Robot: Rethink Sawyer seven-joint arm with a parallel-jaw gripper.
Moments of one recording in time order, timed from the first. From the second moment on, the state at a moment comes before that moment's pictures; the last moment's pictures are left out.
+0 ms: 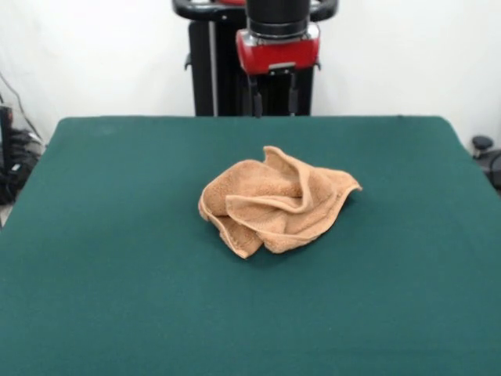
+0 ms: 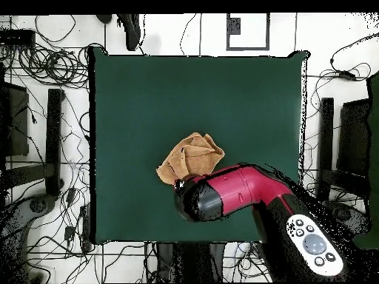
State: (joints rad) arm -0.65 -0.85 0.64 2.02 -0.64 0.64 1.95
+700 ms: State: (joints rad) arm -0.57 -0.78 0.61 2.02 -0.71 0.64 1.95
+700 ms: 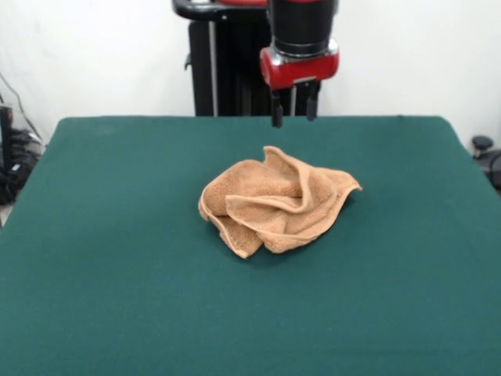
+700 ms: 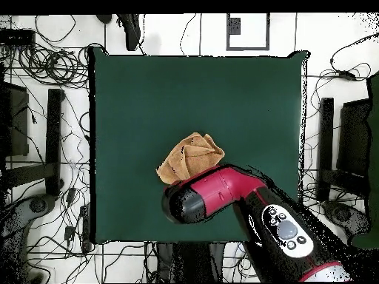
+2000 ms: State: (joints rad) arm -0.59 -0.58 0.55 2.02 -0.80 0.56 1.95
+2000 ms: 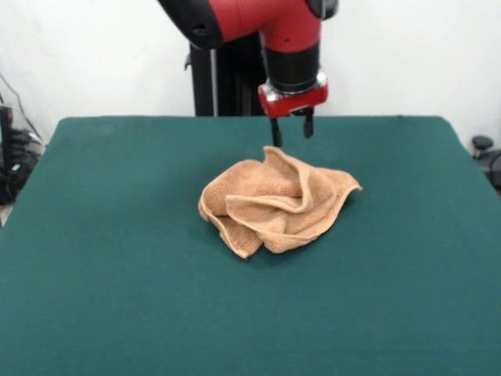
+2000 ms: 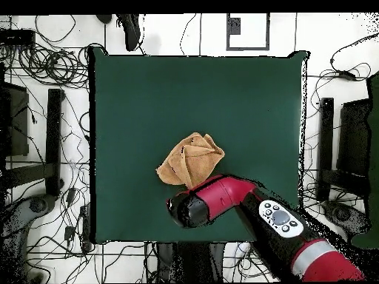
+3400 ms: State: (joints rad) arm -0.50 -0.83 0.49 2.02 -0.79 0.55 1.95
